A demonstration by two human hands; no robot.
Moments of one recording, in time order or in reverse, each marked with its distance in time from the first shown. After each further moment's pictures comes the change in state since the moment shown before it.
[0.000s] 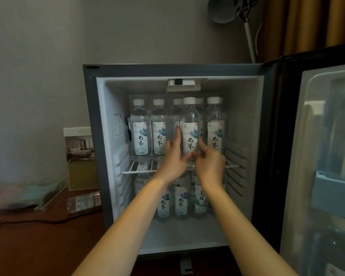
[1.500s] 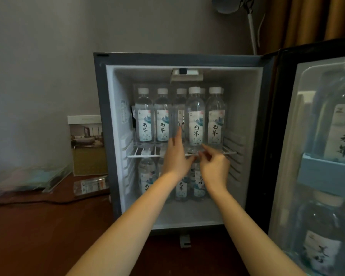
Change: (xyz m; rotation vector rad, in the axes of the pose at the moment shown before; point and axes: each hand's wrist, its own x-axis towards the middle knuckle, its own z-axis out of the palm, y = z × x) left_hand -0.032 -0.003 0.019 0.206 0.194 -0.022; right_hand -0.038 0.020 -0.008 0.091 0.025 0.069
